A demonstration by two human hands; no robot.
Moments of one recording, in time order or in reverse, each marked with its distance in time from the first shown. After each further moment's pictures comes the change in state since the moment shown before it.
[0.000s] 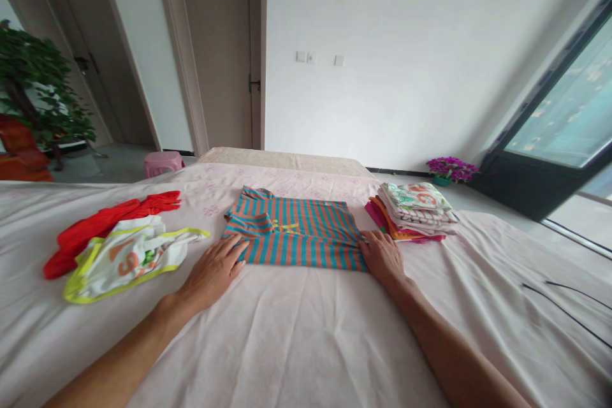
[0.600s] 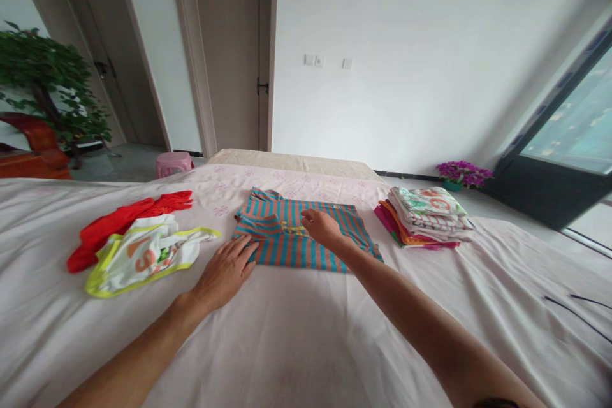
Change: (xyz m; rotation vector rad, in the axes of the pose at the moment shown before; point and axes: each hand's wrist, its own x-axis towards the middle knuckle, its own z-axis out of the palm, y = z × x) left_hand -0.001 0.000 0.001 -0.010 0.030 0.004; right_hand 0.074 -0.165 -0.021 0.362 -0.289 -0.197
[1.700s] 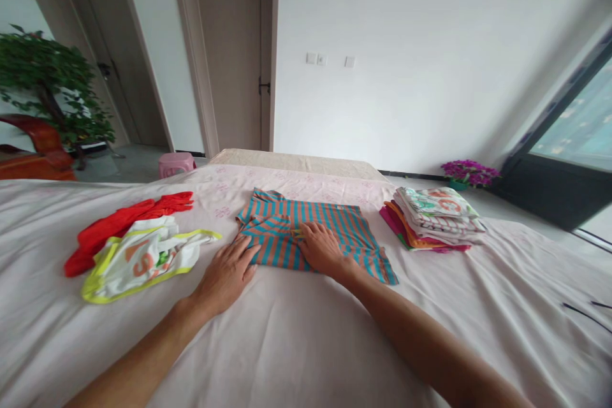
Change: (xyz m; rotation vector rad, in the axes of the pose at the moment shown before) left_hand 0.002 0.000 0.000 0.047 -0.021 -0.022; right_hand -0.031 0.001 0.036 -0.157 0.074 -0.247
